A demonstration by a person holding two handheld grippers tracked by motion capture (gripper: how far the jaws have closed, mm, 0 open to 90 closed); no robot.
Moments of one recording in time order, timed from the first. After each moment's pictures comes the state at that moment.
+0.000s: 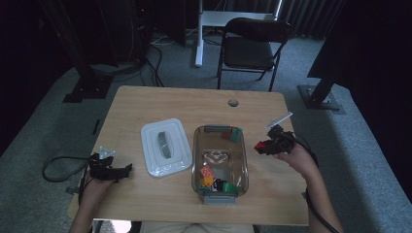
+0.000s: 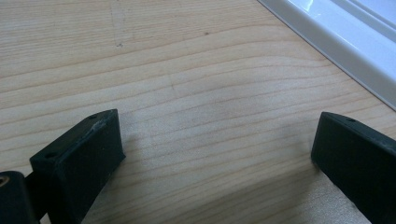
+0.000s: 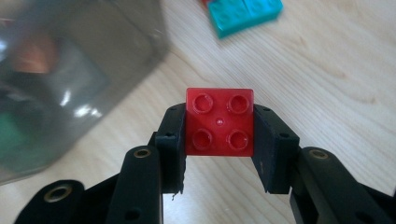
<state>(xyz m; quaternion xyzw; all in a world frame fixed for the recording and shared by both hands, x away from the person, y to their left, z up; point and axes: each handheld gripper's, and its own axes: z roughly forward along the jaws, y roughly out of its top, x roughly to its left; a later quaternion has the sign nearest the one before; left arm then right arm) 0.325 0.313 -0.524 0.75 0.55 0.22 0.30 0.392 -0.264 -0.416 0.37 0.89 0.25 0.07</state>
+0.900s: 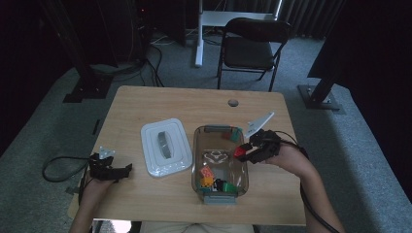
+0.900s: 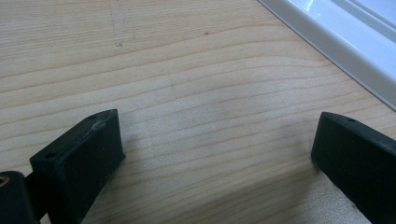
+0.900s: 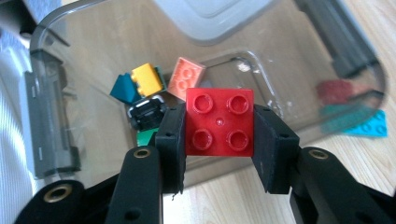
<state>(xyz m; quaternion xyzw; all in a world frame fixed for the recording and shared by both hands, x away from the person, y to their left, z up) 0.325 0.313 -0.524 0.75 0.55 0.22 0.29 0.347 -0.192 -0.355 0.17 0.94 0.29 0.04</state>
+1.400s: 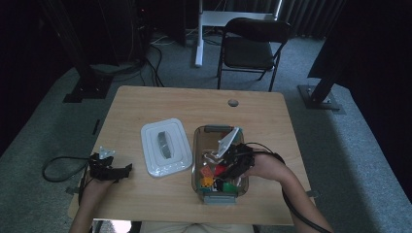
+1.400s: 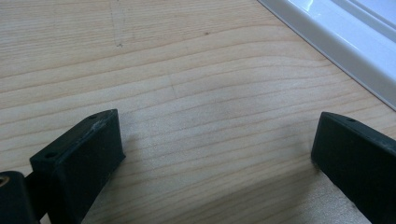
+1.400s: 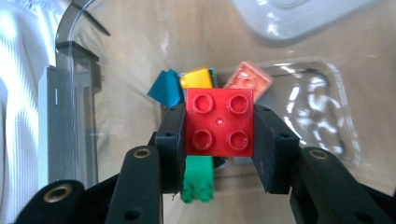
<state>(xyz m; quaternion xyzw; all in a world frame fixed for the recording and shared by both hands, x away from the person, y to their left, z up) 0.325 0.313 -0.524 0.75 0.55 0.22 0.30 0.333 -0.127 -0.389 0.08 0.97 0.23 -0.01</state>
